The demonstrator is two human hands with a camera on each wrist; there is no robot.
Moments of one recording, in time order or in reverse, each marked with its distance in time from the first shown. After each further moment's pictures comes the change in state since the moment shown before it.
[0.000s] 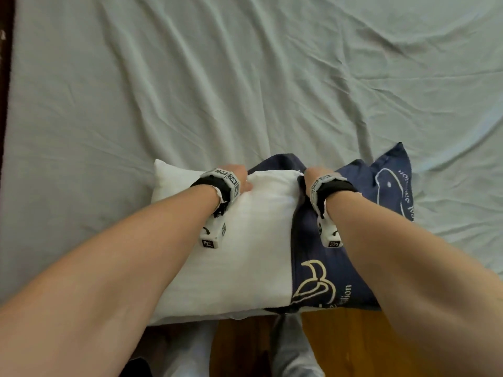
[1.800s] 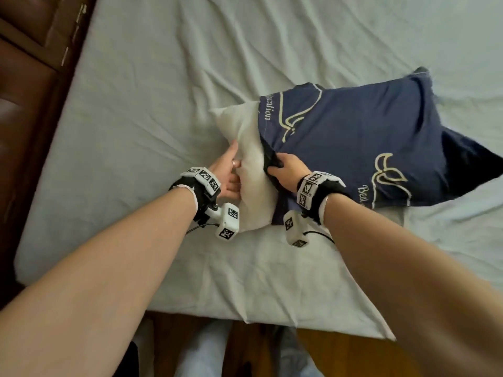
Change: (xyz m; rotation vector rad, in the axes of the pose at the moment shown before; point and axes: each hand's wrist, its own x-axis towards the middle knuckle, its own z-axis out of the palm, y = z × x) left_hand -0.076 -0.098 -0.018 -1.728 -0.113 -0.188; right_hand -0.005 -0.145 -0.040 0.554 0.164 -0.349
